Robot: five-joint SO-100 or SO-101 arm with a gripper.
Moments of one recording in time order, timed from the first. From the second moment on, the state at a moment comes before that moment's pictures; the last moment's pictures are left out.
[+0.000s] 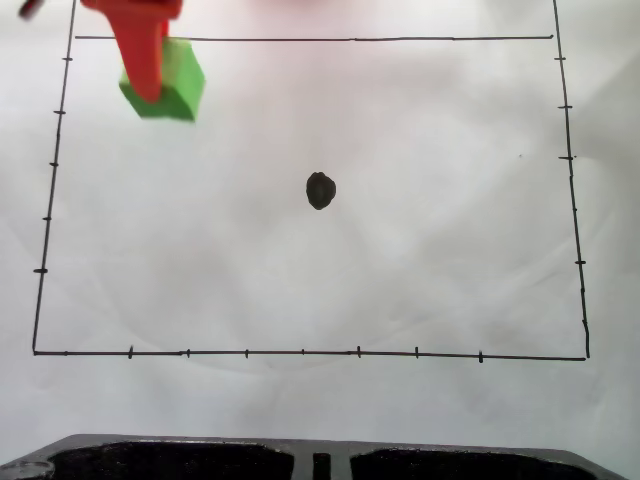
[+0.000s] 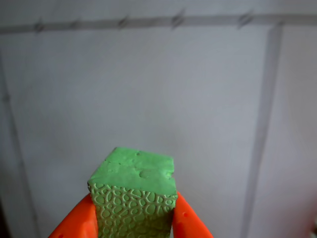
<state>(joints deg) 22.4 134.7 137.5 61.1 -12.7</state>
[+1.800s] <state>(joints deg) -4.0 119.7 133.2 55.4 -1.3</state>
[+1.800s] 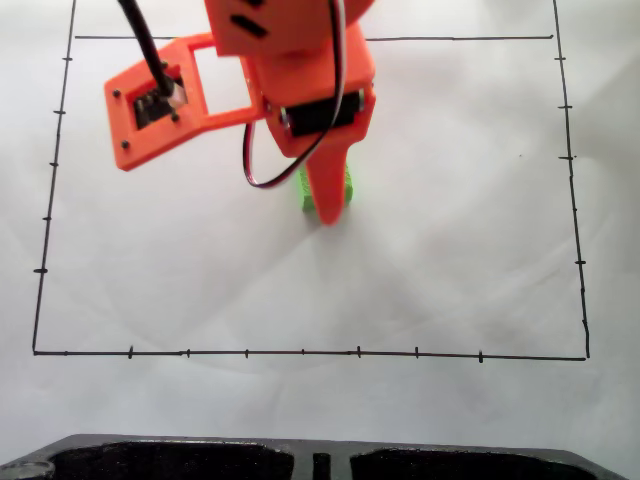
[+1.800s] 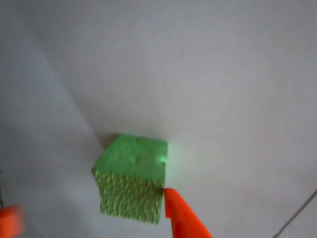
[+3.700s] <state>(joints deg) 16.4 186.9 172.8 57.0 1.3</state>
